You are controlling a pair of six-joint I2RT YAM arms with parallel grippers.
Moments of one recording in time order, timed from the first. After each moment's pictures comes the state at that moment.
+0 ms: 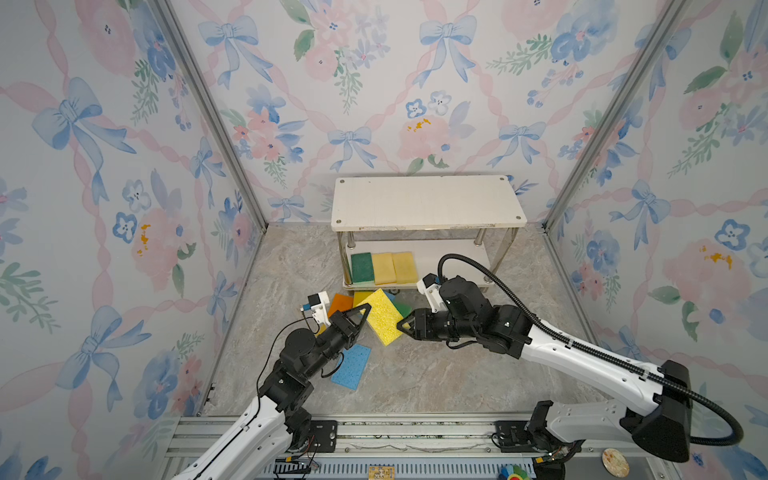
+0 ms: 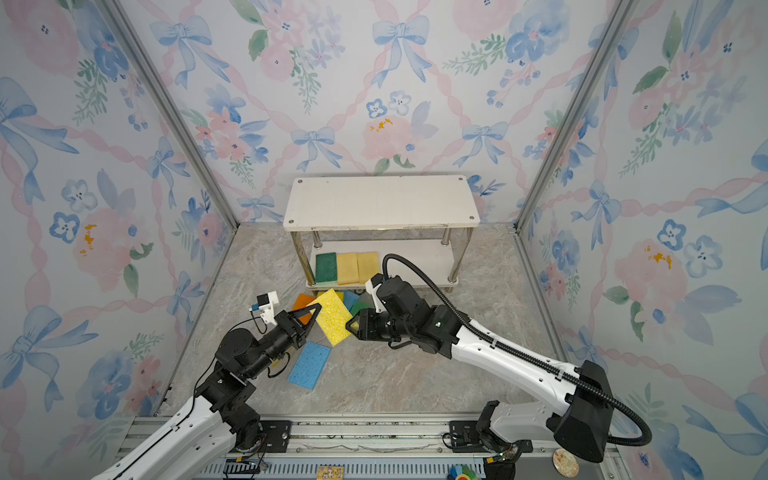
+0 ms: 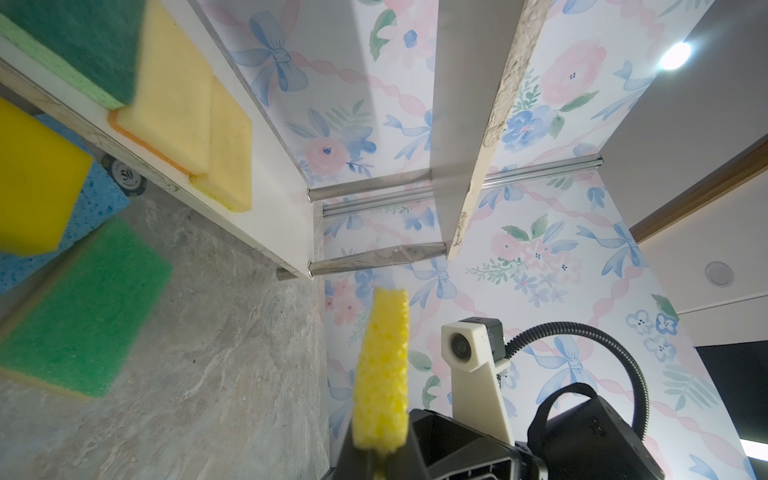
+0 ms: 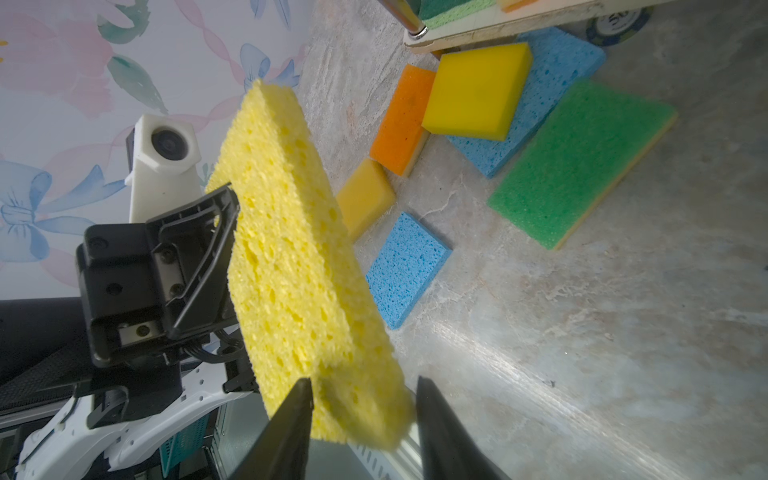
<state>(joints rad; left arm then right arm) -0.54 0.57 0.29 0.29 0.17 -1.38 0.96 1.28 1.11 -0.47 -0.22 0.89</state>
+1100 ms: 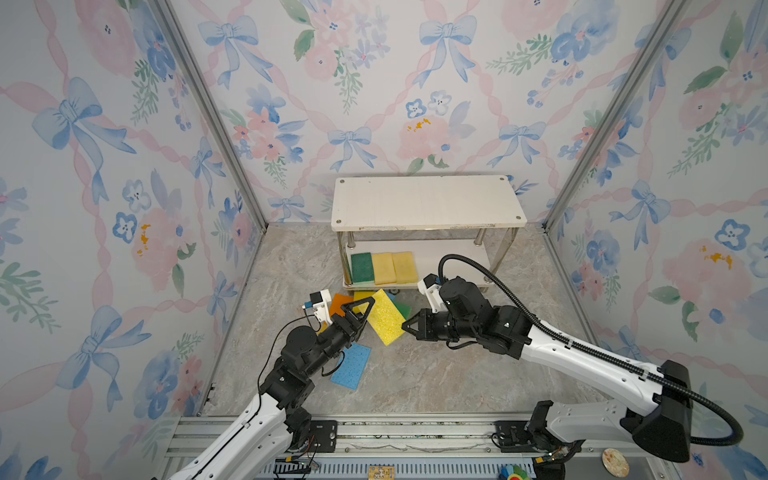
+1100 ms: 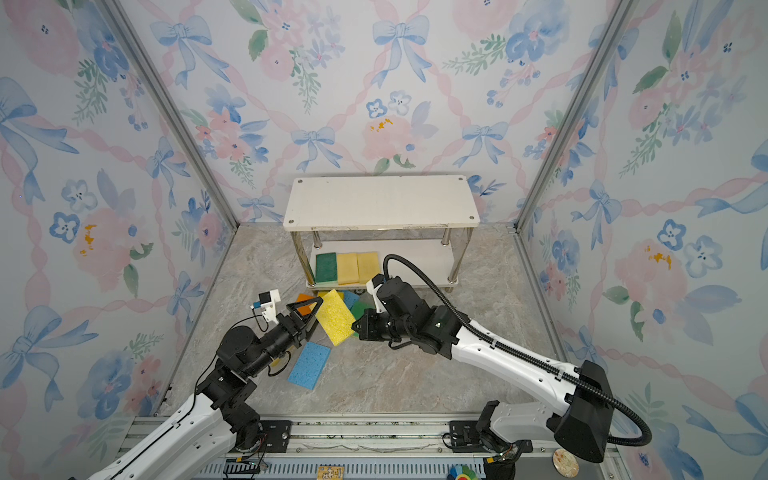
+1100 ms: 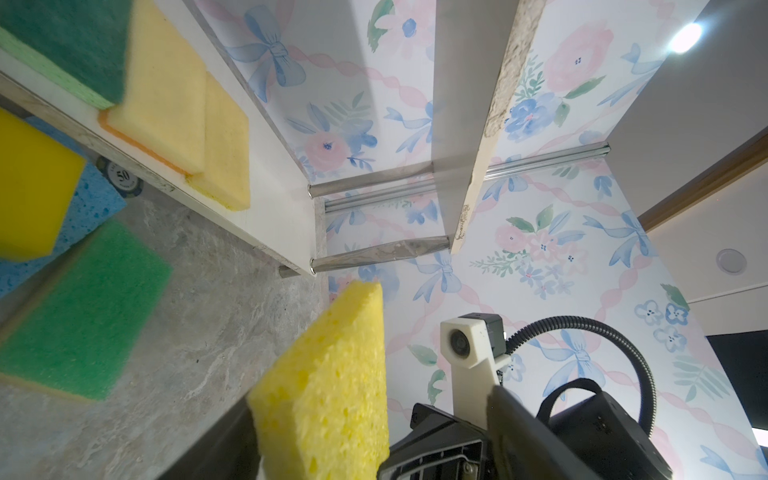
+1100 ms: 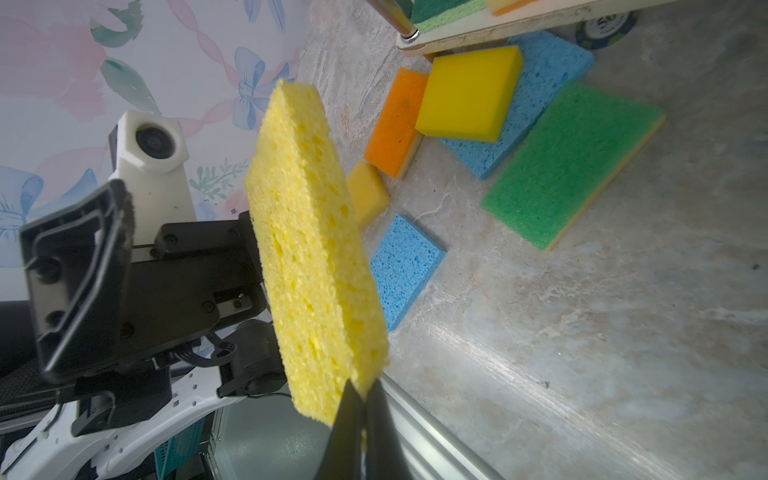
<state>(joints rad) -0.54 0.59 0.31 0.29 0.19 -1.36 0.96 1.28 1.09 -0.47 -0.20 0.89</state>
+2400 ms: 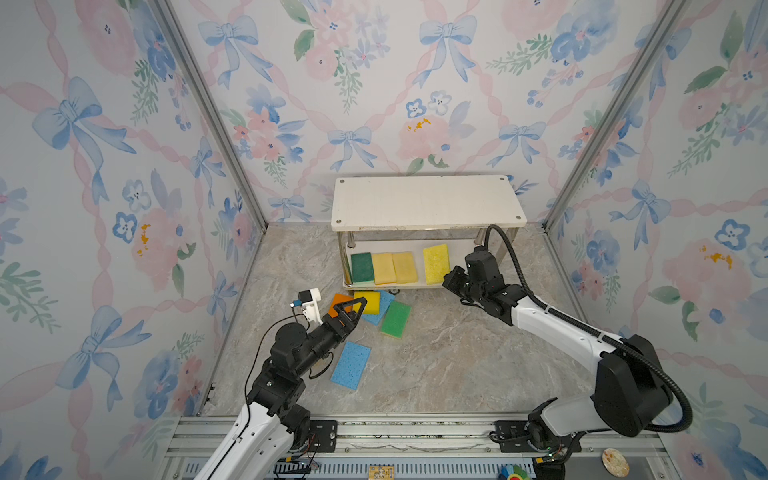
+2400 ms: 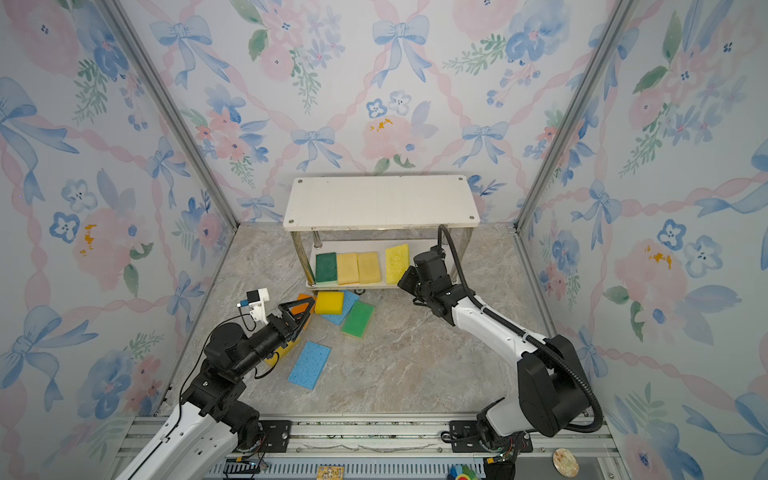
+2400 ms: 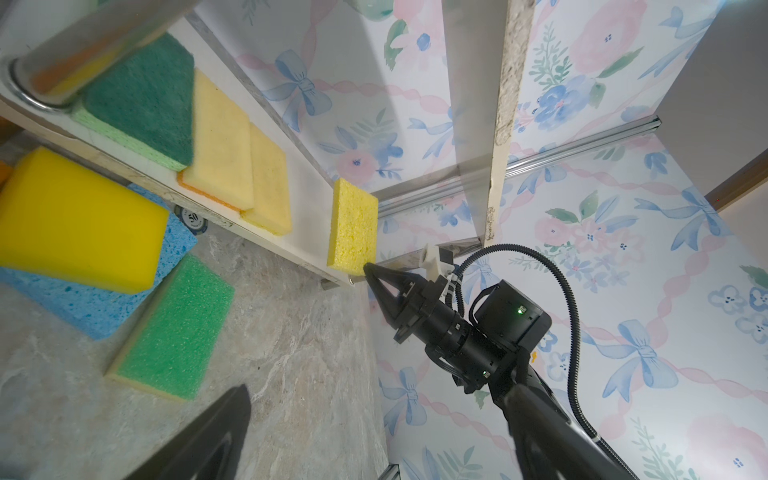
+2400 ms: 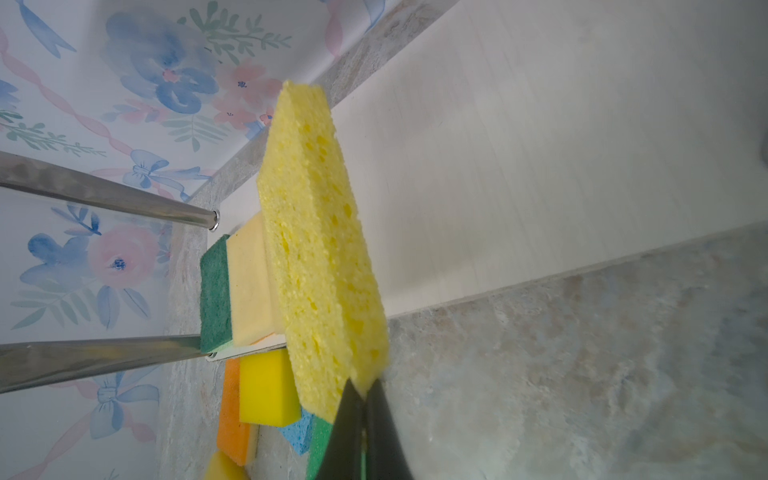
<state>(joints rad) -0.40 0.49 0.37 0.03 0.28 -1.19 0.51 1.49 1.02 -0.16 0.05 0.88</state>
